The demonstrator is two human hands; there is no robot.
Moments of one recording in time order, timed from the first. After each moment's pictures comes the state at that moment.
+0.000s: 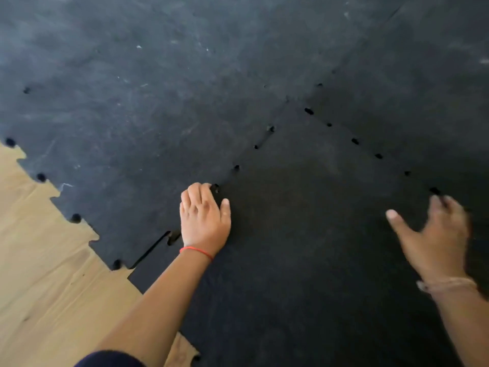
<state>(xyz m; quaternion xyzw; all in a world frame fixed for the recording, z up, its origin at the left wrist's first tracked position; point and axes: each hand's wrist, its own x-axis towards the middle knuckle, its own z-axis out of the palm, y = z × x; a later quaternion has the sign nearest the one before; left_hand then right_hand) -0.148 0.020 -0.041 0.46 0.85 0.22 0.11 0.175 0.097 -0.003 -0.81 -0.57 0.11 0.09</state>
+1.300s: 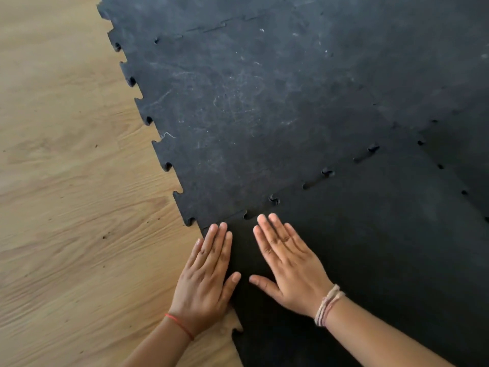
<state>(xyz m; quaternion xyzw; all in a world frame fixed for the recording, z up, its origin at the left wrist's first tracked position) -0.178 -0.153 -0.063 0.55 0.81 0.15 0.10 -0.047 -0.001 -0.042 -0.13 -0.99 0.05 -0.06</state>
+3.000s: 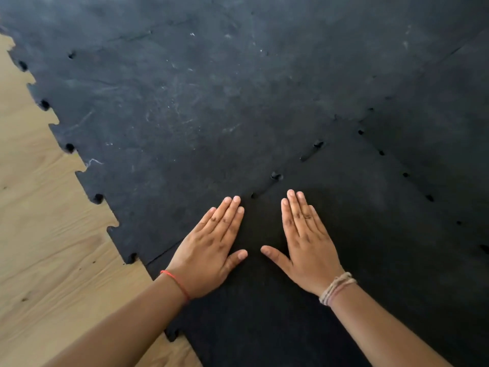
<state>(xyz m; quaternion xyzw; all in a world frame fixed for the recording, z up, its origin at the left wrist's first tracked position) -0.193 -0.032 -0.050 0.72 0.69 0.02 0.06 -0.013 0.070 -0.041 -0.38 -0.92 0.04 -0.08</state>
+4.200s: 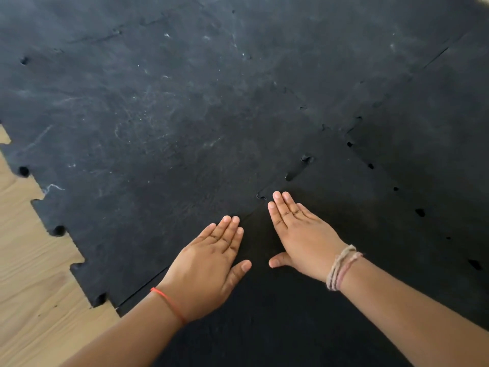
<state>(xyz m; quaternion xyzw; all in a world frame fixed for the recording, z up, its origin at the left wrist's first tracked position) -0.187 0.003 -0.048 0.74 0.67 0.05 0.09 -0.044 0.135 0.002 -0.28 -0.89 0.08 -0.36</state>
